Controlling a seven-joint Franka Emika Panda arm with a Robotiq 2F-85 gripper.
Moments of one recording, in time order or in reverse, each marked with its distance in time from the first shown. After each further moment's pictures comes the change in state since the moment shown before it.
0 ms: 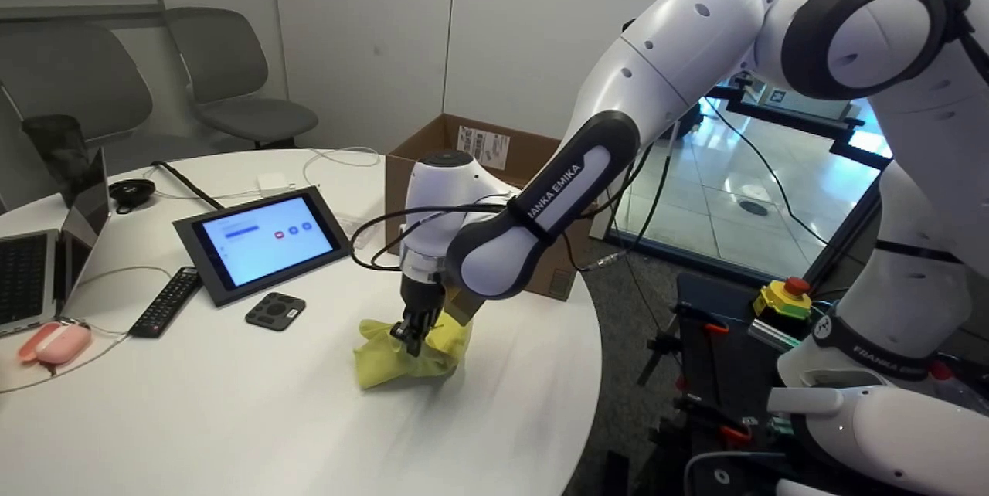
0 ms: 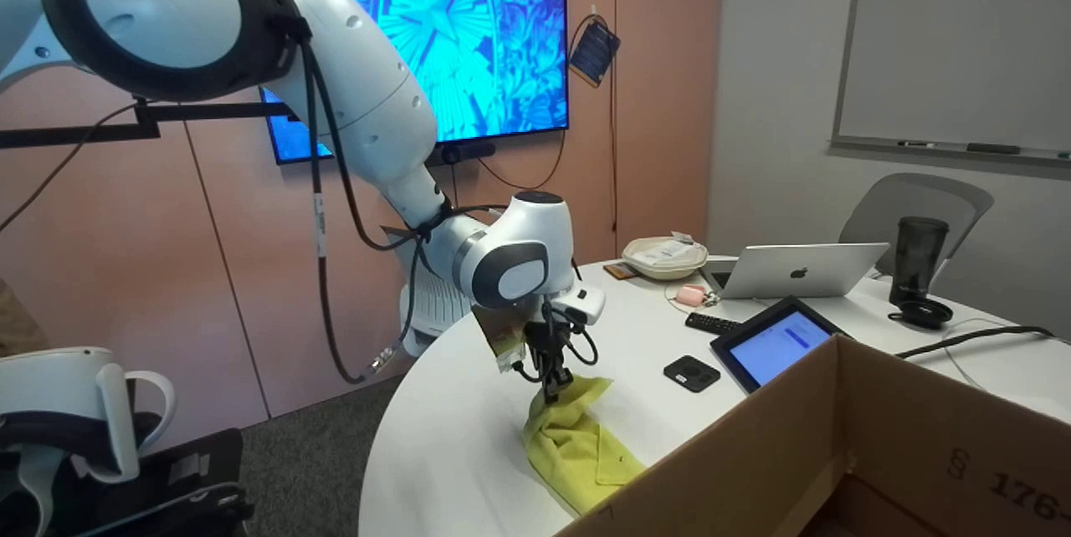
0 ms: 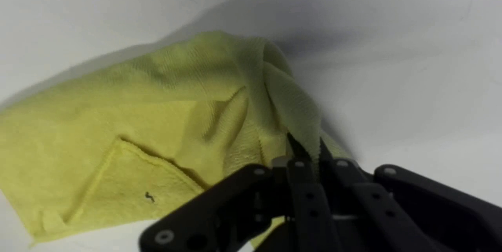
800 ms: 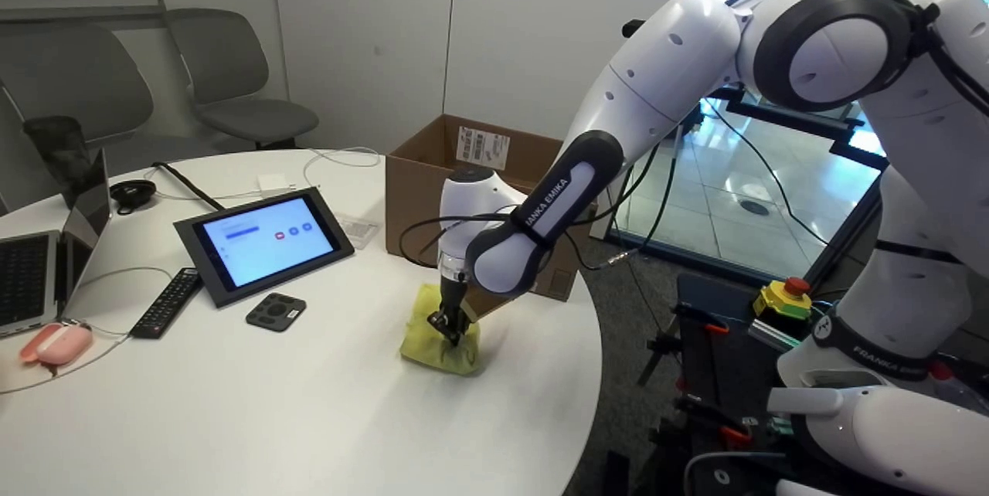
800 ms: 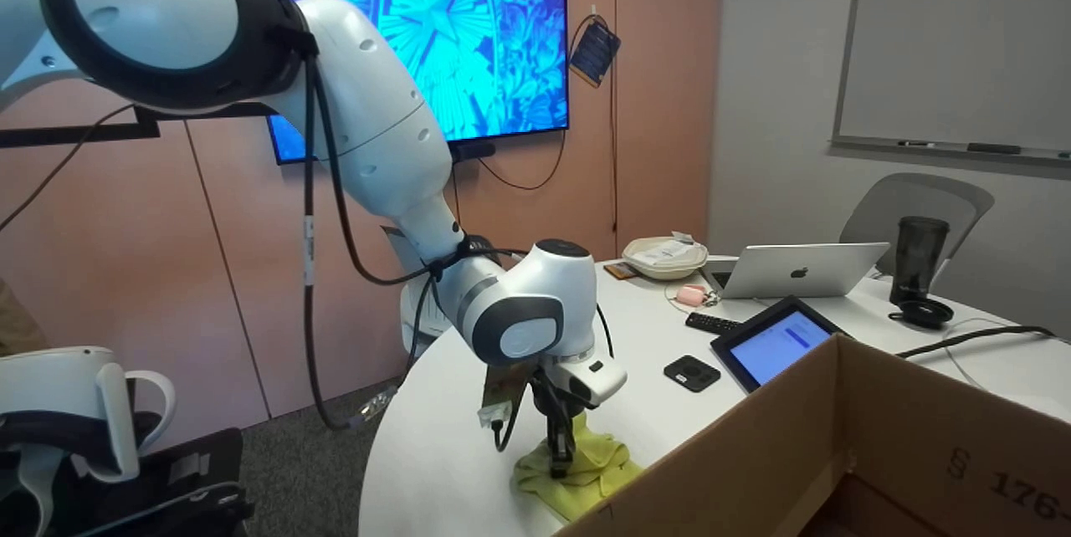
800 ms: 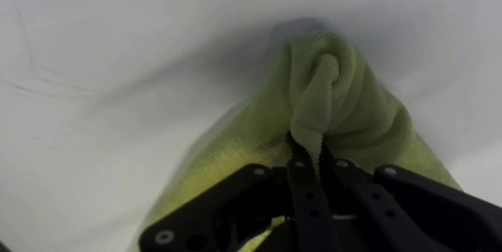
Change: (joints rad) arm -0.013 0.037 -0.107 -0.074 0.103 0.002 0.197
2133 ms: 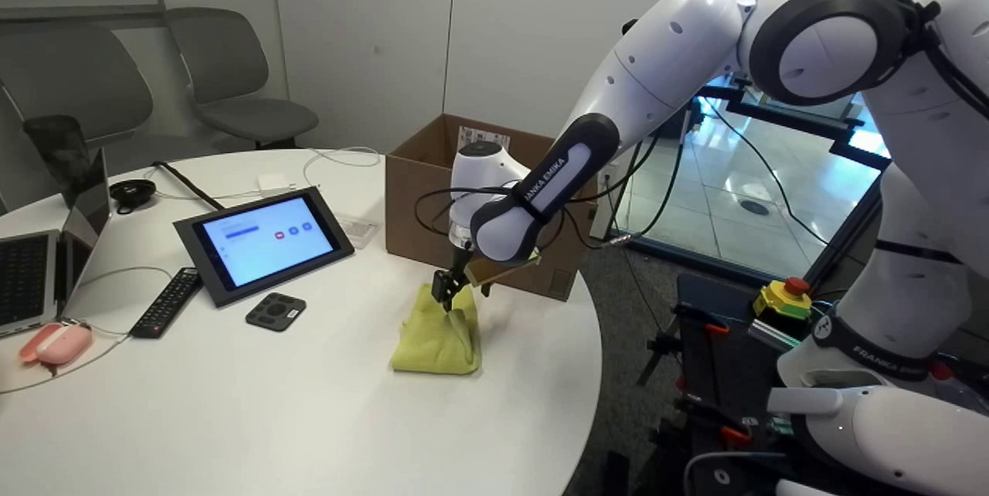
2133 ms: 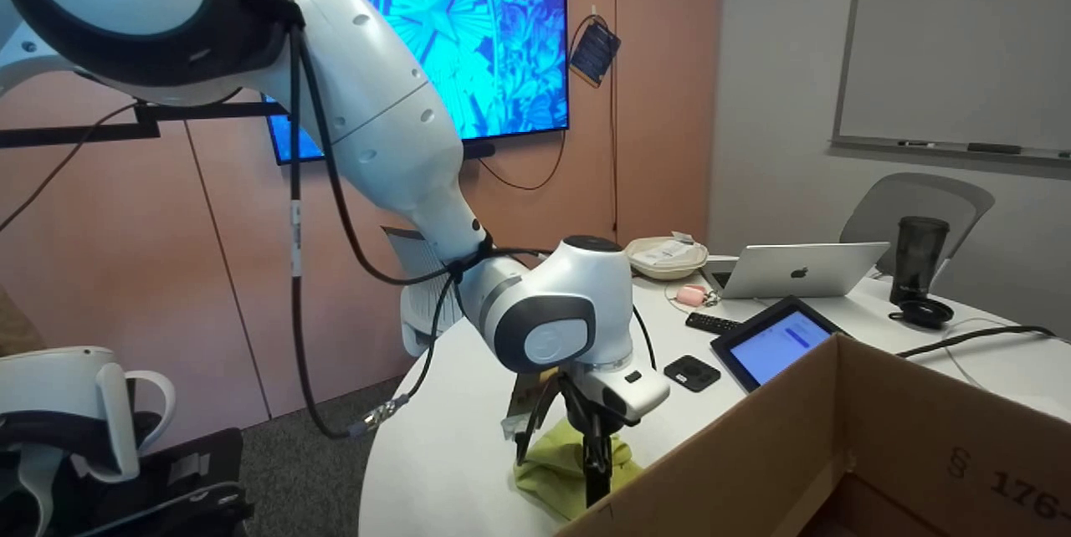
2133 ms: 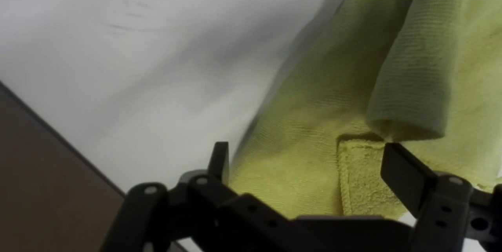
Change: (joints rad) arm -0.004 -0.025 -0.107 0.000 0.003 -0.016 0.048
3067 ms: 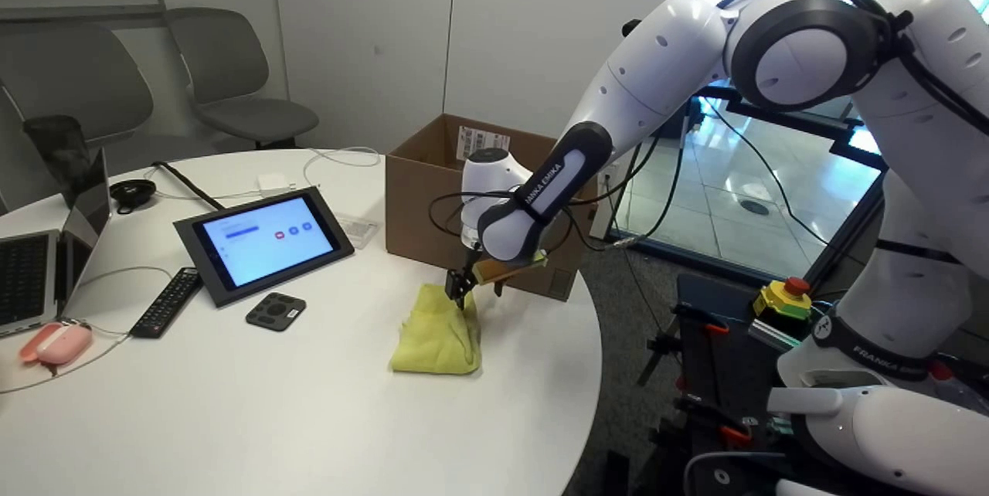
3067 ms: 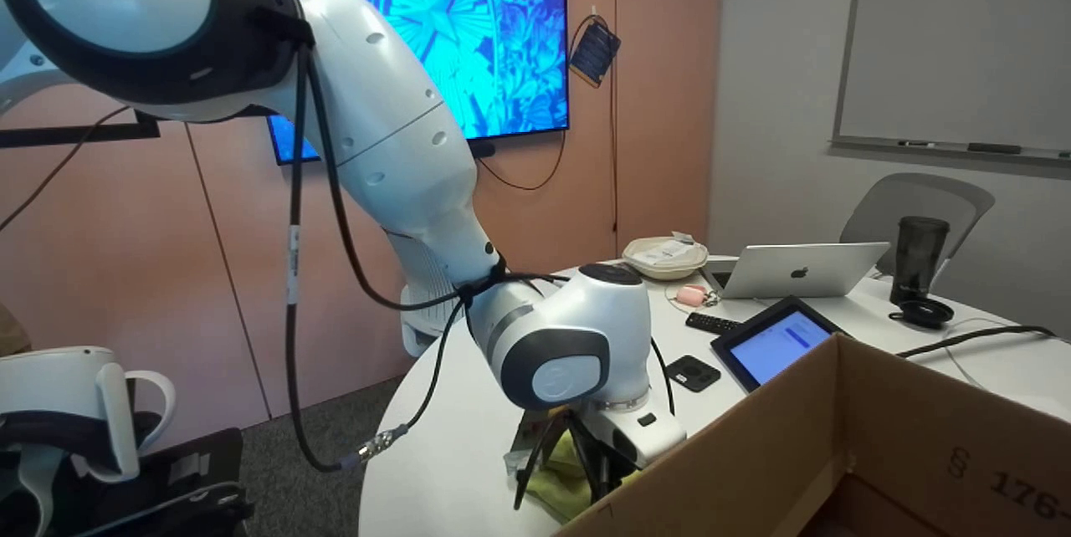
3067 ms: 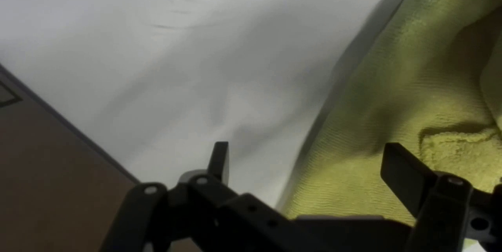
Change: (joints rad) arm -0.049 0.039 -0.010 0.001 0.005 0.002 0.031
